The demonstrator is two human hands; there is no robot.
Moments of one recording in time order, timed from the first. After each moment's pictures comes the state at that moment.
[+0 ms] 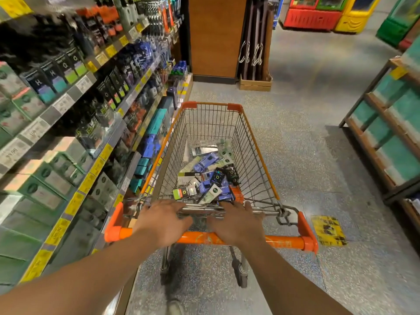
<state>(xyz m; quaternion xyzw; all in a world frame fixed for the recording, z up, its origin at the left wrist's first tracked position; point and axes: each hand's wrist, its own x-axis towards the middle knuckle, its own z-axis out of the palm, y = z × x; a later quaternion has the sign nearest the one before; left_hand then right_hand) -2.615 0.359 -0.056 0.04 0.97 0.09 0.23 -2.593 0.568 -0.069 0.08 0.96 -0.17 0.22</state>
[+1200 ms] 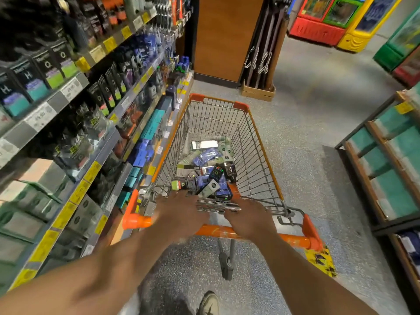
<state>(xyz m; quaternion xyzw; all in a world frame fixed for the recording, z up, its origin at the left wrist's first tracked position) -2.810 0.362 -0.057 0.08 0.97 0.07 0.23 -2.792 0.571 -0.073 0.11 0.96 -0.13 0.21</state>
